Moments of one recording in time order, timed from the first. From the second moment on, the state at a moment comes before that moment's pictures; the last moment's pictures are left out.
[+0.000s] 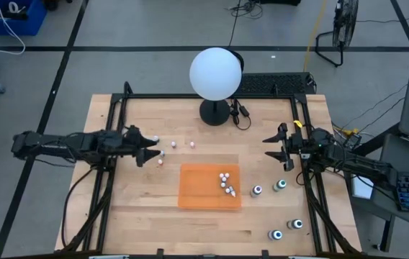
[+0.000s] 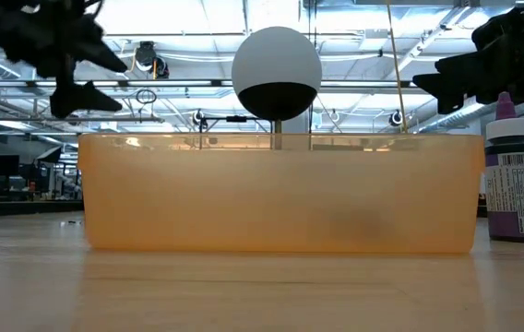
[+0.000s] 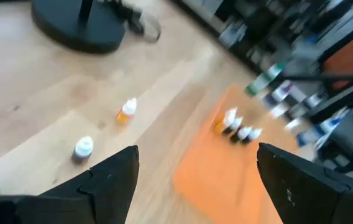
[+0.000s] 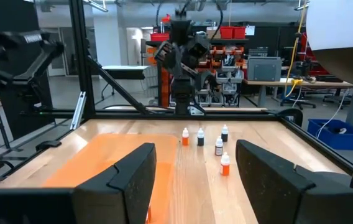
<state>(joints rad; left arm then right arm) -0.01 0.55 0.40 -0.28 -0.15 -0.69 -0.37 0.10 0.02 0.17 -0.42 0.03</state>
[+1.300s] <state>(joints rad) 0.02 1.48 0.79 -0.81 -0.06 -1.01 -0.37 0.10 0.02 0.17 -0.42 0.03</state>
